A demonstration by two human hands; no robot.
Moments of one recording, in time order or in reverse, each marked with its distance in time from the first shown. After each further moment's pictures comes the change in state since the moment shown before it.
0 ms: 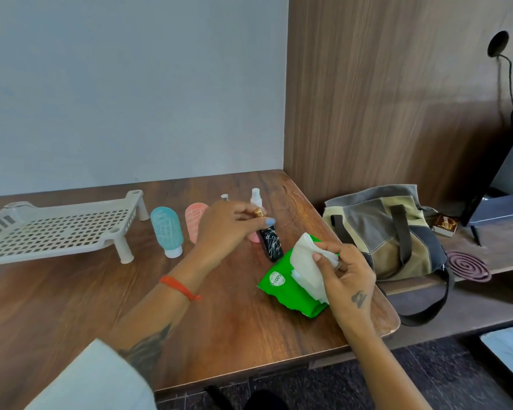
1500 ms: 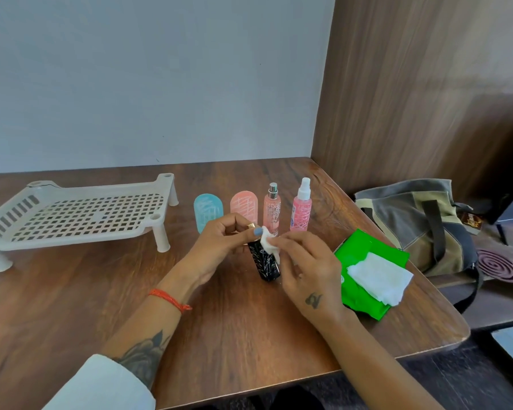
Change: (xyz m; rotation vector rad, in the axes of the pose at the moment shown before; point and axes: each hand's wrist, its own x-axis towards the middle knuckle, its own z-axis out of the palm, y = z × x) left_hand -0.008 -0.091 -0.069 -0.459 -0.190 -0.117; right_hand -0.024 -0.053 0.107 -0.255 -0.223 -0.447
